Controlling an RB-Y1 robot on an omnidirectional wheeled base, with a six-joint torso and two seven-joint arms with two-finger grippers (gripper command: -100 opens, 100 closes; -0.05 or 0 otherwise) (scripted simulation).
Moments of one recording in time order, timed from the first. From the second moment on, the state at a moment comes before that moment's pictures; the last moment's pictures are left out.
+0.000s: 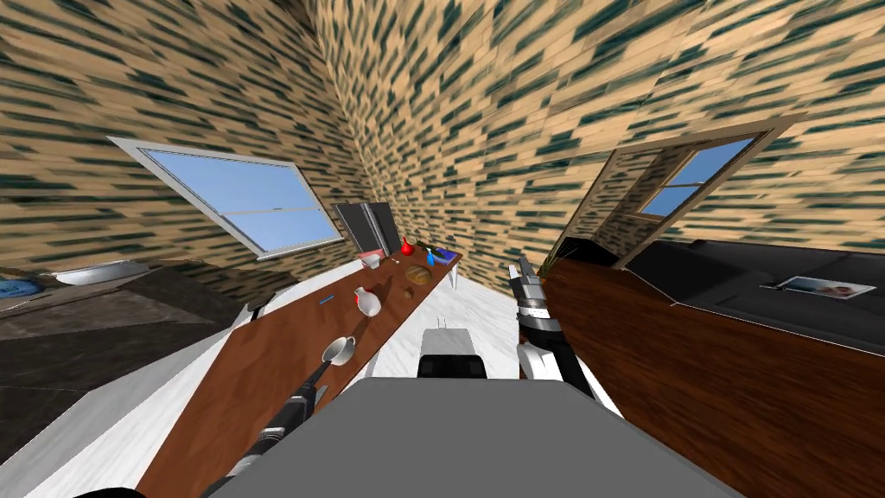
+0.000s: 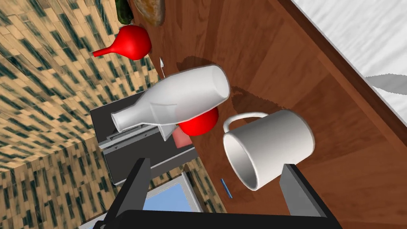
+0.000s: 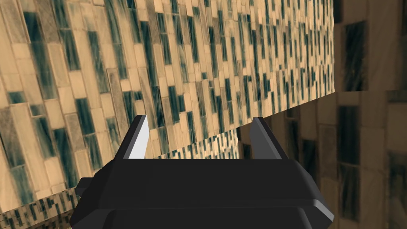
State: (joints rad) left arm 1.02 0.62 0.09 -1.61 0.14 -0.51 0.25; right arm 0.52 -0.05 0.05 -2.22 0.02 -0.46 0.08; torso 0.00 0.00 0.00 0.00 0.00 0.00
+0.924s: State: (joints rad) left arm 1.16 0.72 0.05 -1.34 0.12 -0.51 0.31; right arm 0.52 -0.05 0.05 -2.22 0.02 -0.46 0.08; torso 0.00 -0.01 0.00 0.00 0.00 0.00
